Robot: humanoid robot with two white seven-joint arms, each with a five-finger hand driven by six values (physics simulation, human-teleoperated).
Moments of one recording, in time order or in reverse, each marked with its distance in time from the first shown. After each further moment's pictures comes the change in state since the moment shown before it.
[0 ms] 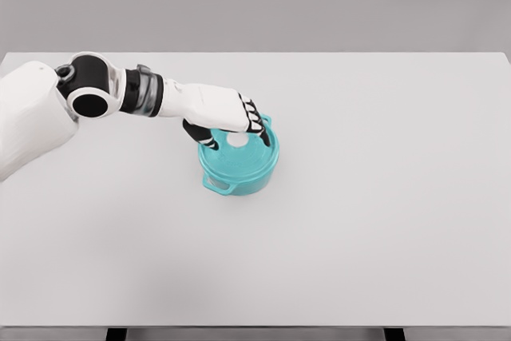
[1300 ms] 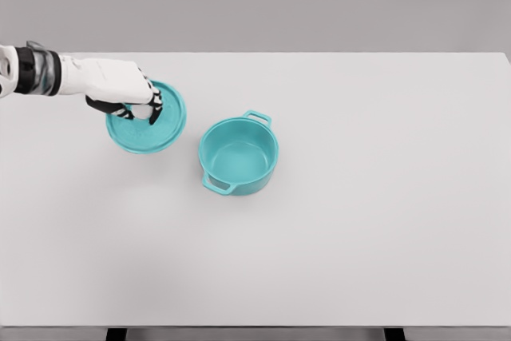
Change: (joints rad) left arm -0.057 0.283 -0.010 0.001 -0.042 -0.001 0.000; right arm 0.000 0.000 0.000 0.000 0.000 0.000 0.000
